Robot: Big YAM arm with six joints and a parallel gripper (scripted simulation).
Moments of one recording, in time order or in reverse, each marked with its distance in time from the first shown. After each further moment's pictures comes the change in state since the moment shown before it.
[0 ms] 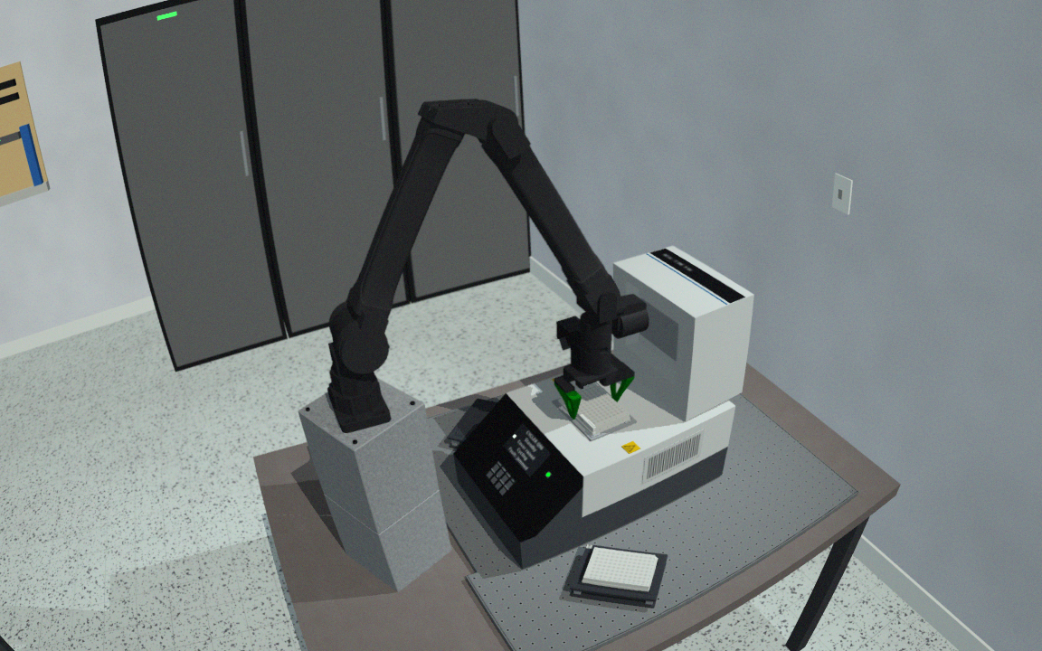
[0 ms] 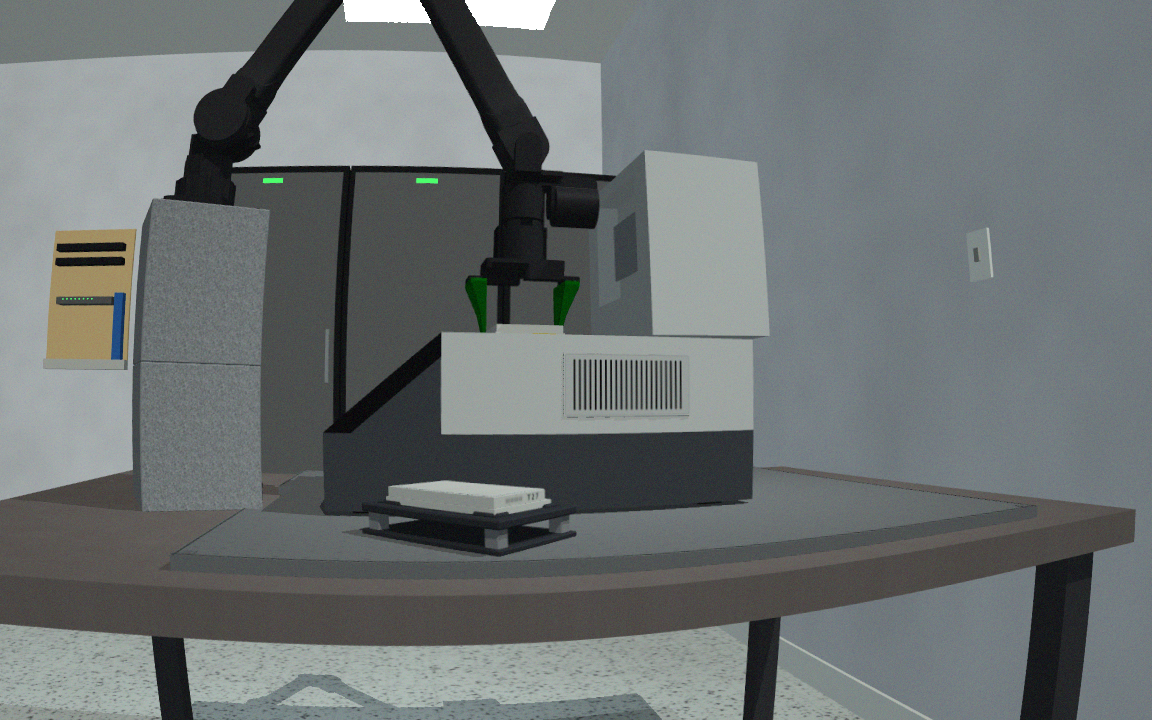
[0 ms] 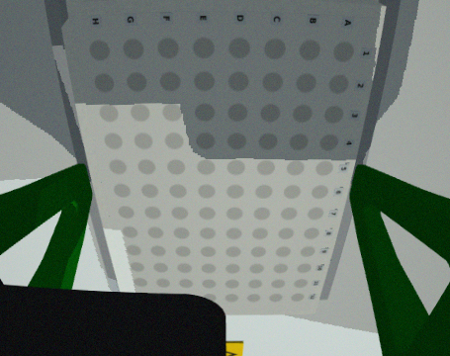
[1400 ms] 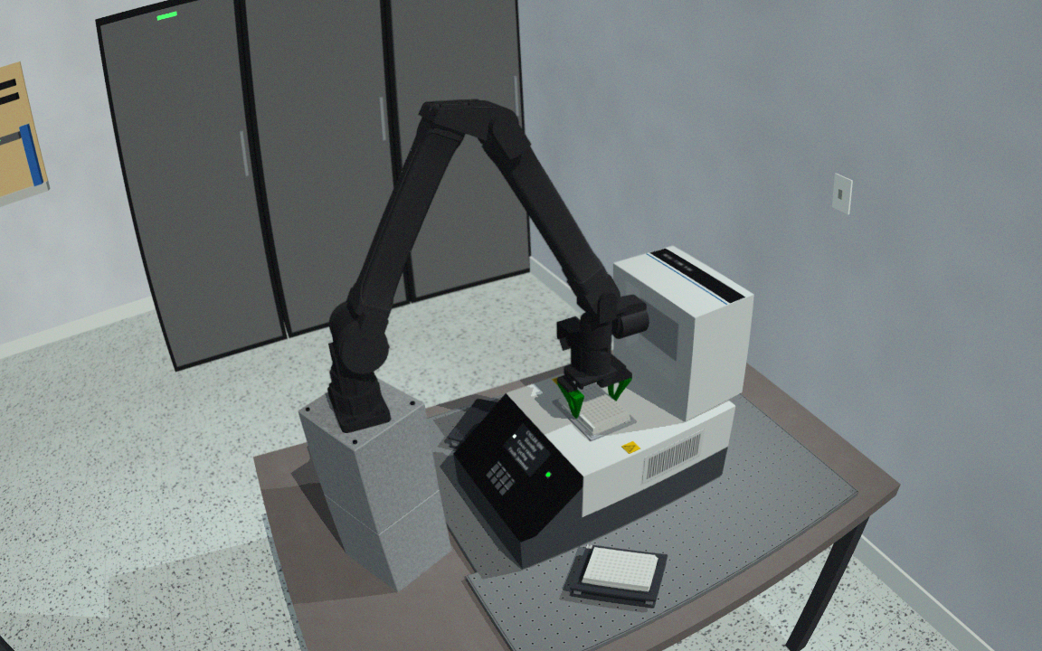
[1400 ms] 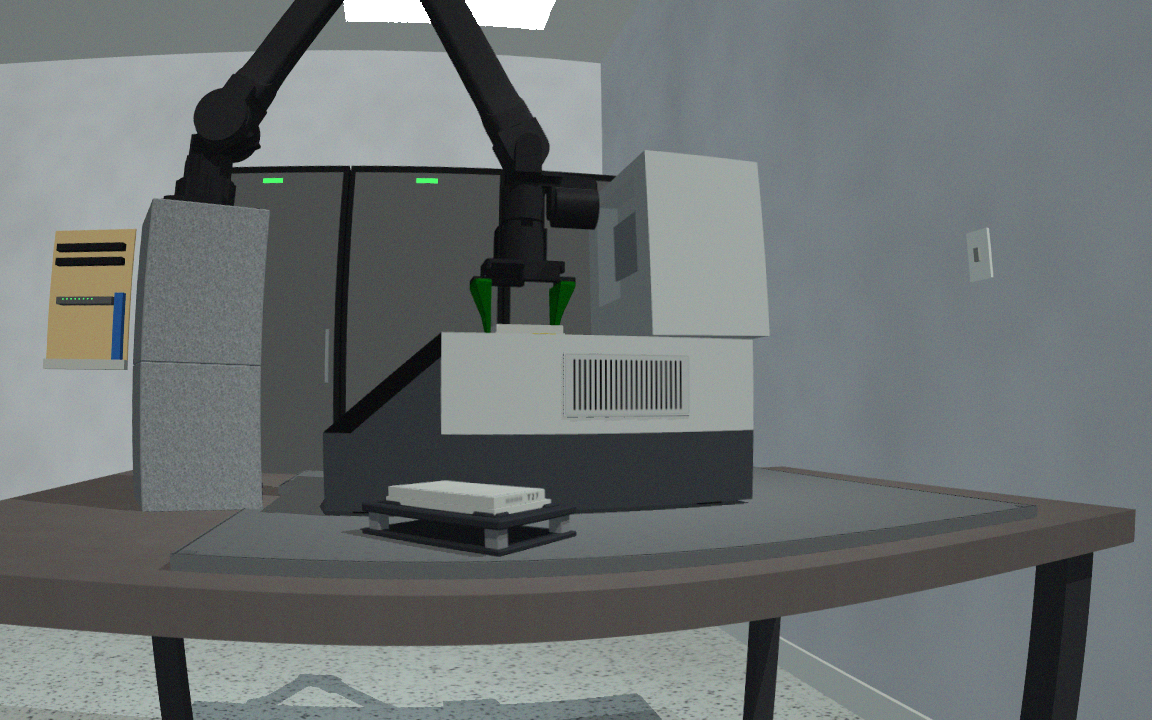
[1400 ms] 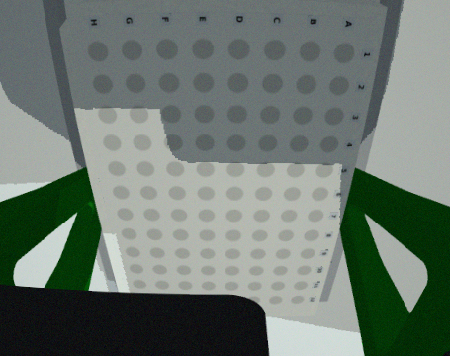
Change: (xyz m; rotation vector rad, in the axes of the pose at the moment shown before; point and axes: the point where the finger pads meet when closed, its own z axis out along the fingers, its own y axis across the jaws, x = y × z) arm 0.000 0.000 0.001 0.000 0.000 0.000
